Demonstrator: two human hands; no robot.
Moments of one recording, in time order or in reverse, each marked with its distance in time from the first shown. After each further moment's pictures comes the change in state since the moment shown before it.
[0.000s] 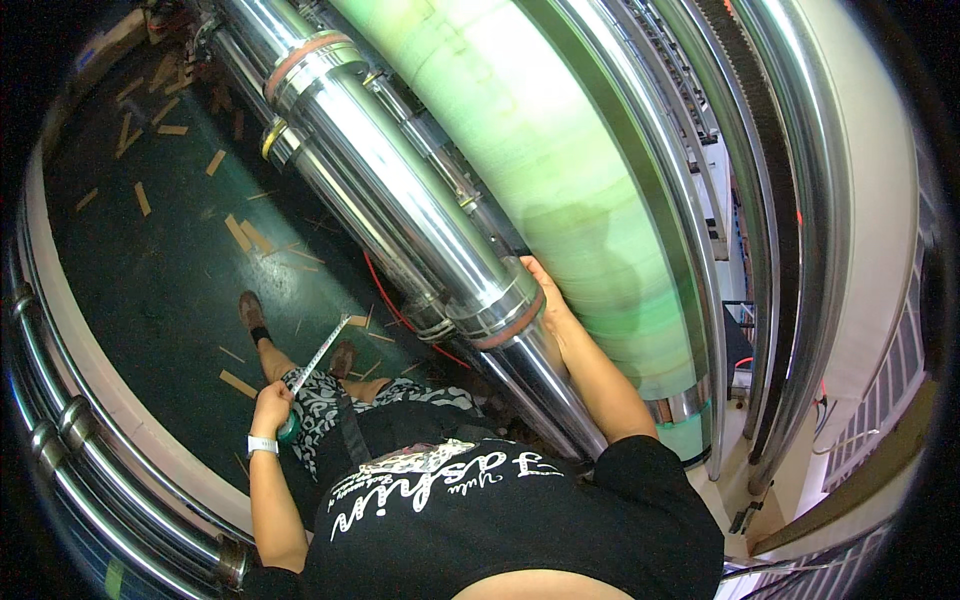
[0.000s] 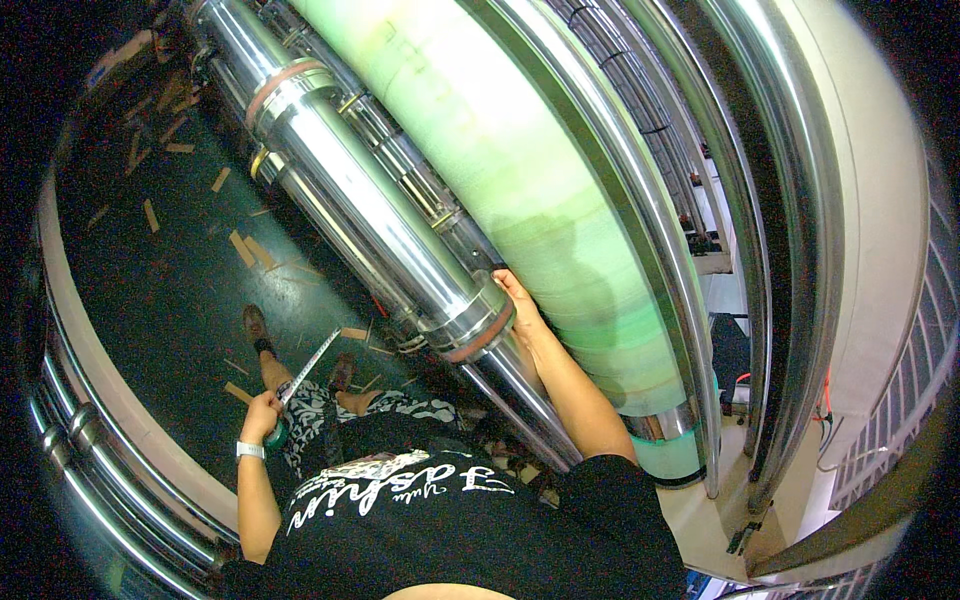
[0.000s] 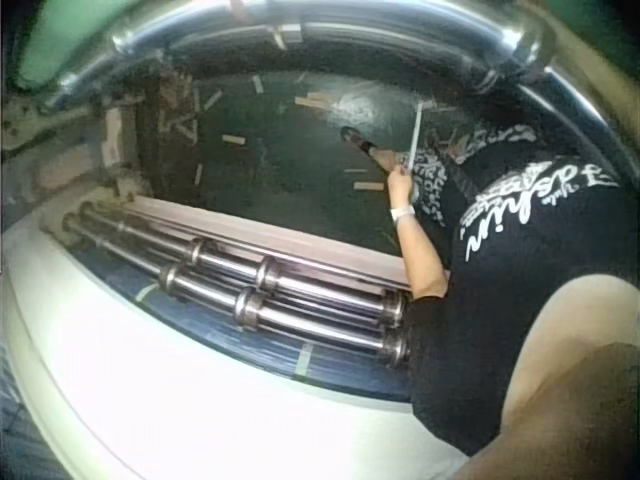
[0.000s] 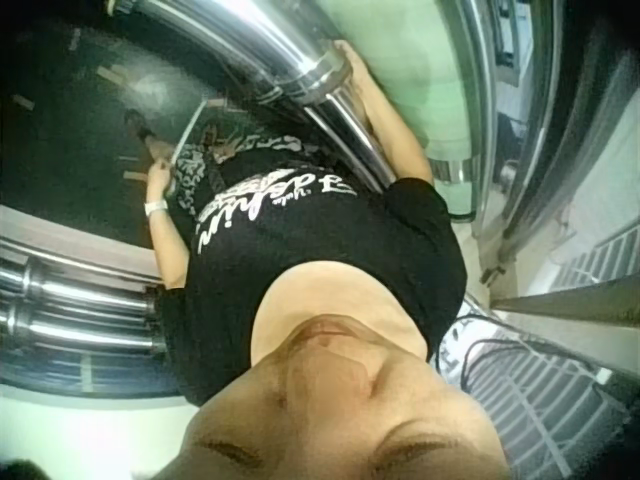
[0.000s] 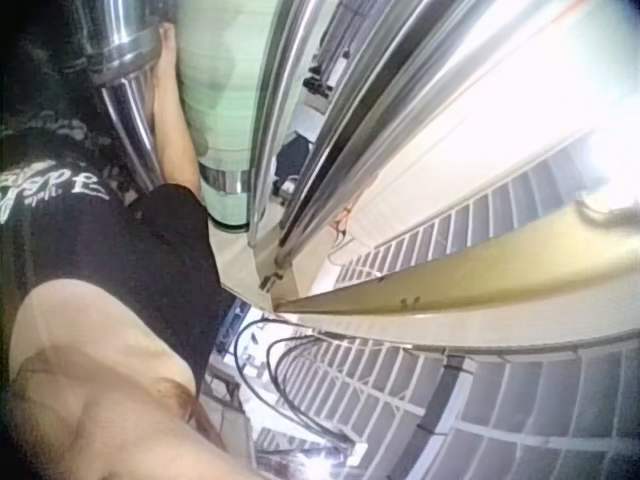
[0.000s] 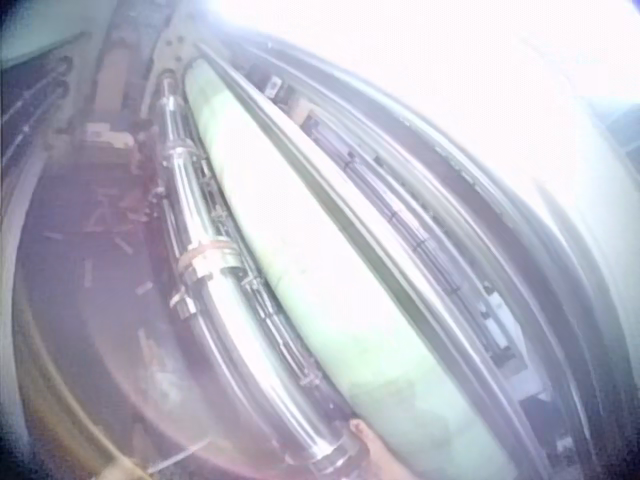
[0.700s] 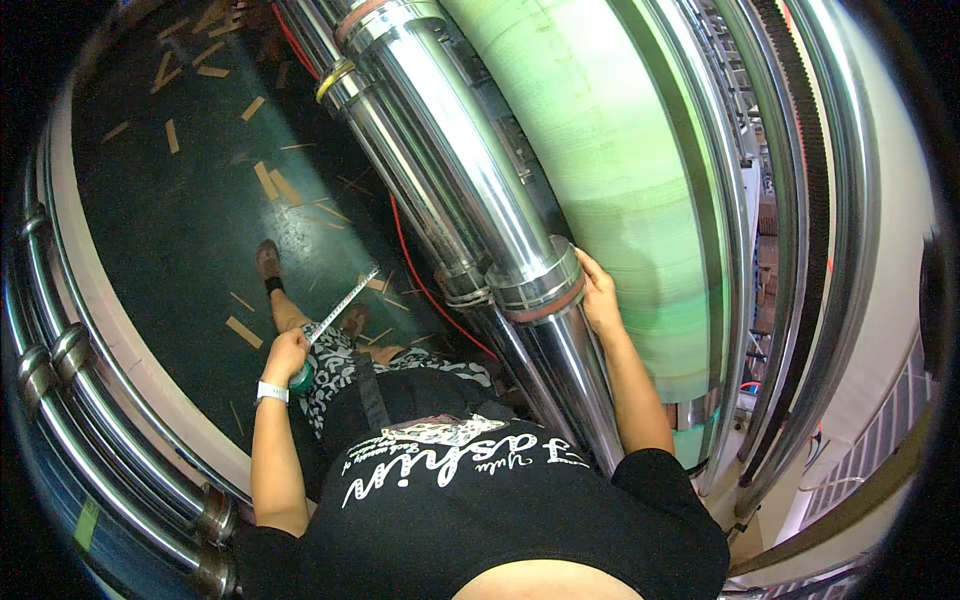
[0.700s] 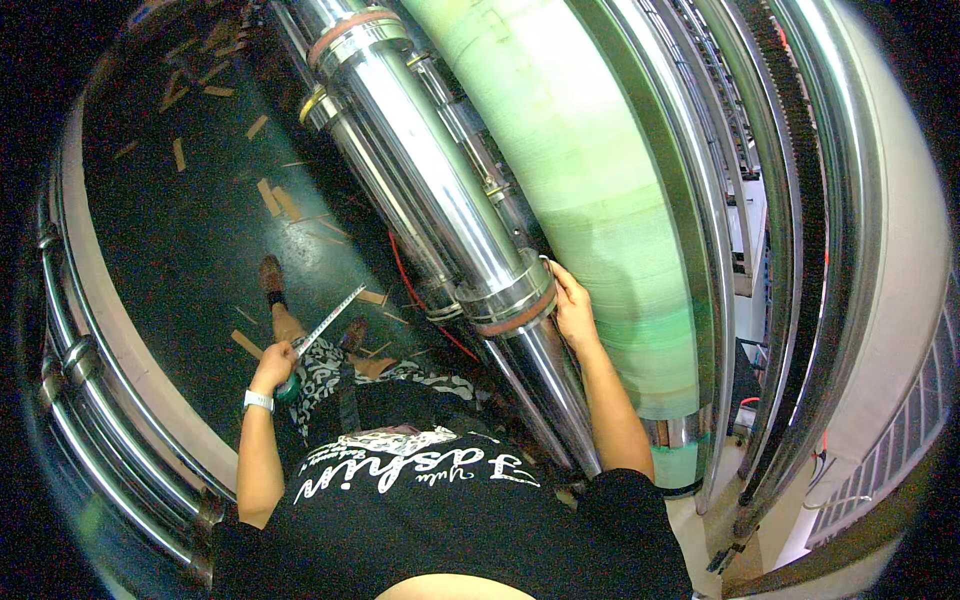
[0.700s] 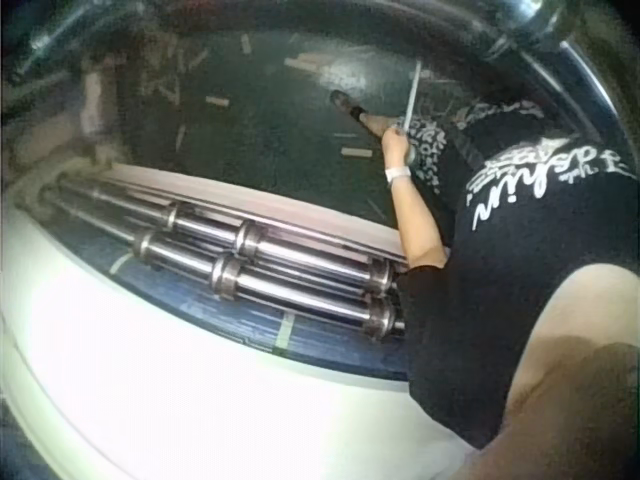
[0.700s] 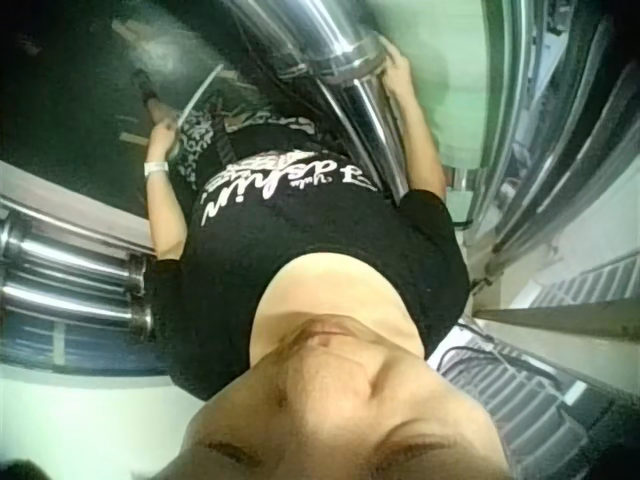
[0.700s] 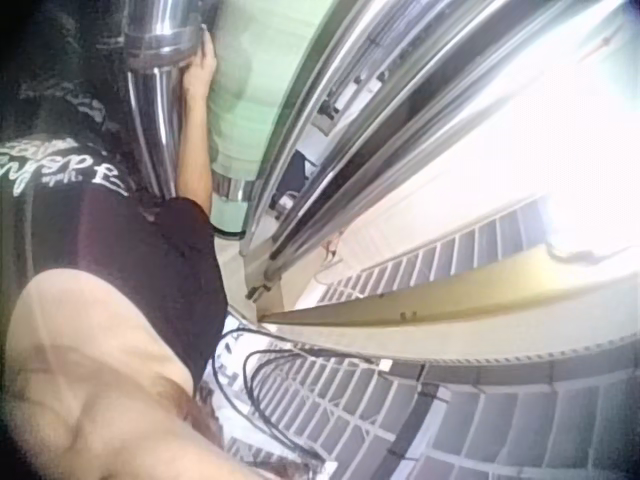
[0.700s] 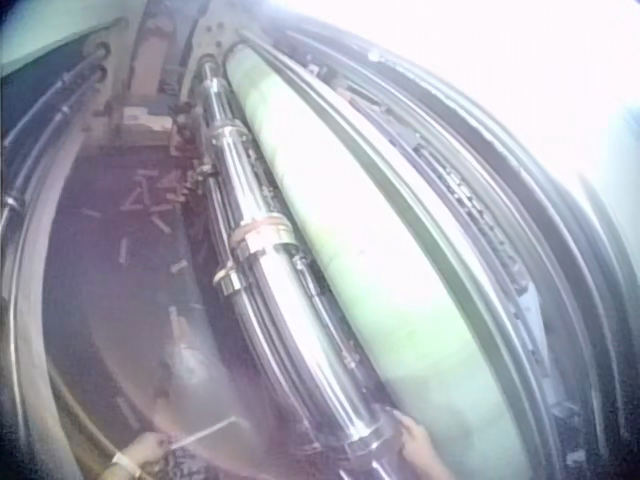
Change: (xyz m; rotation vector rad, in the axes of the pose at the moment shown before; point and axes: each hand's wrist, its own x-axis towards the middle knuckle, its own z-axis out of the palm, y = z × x) left_hand 0.012 -0.017 0.011 -0.013 0.018 0.040; right_hand -0.037 -0.013 -0.011 -0.724 0.052 -0.323
